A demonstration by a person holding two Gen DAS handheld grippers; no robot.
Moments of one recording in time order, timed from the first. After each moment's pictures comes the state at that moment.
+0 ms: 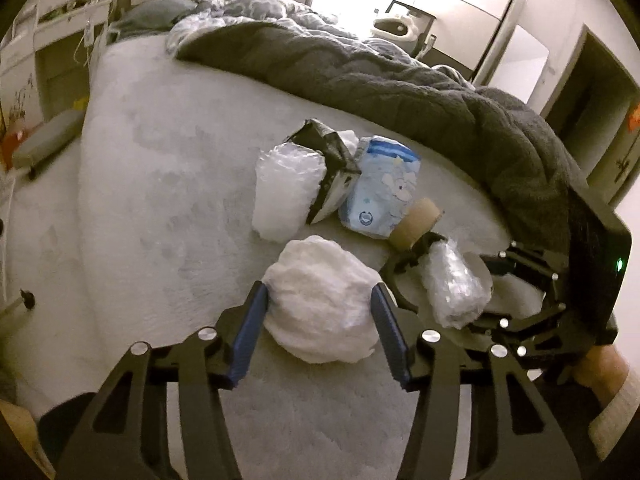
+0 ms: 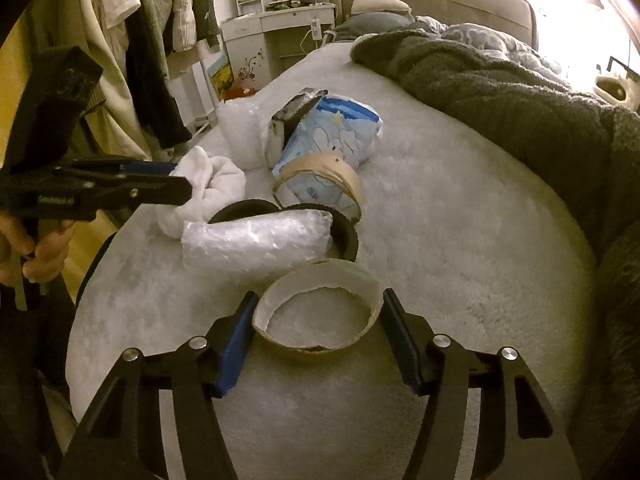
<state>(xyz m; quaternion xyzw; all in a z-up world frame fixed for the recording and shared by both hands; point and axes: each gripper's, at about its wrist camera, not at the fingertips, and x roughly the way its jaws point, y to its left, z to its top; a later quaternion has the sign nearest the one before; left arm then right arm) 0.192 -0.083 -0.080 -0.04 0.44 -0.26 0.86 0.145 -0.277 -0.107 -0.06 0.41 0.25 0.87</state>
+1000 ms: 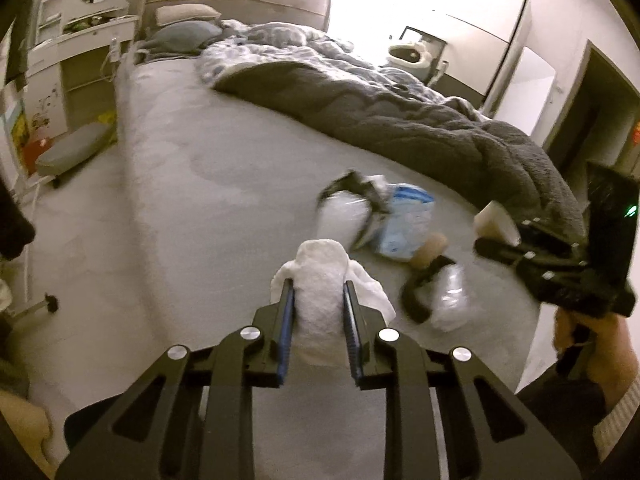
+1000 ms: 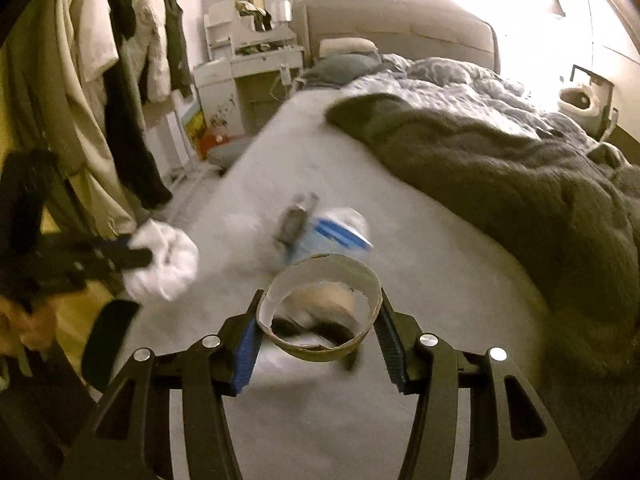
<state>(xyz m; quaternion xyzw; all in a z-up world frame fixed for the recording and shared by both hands) 0.175 -0.026 -0.040 -0.04 0.40 -0.22 0.89 0.161 -0.250 -0.039 -0.03 0.35 0.20 0.91</state>
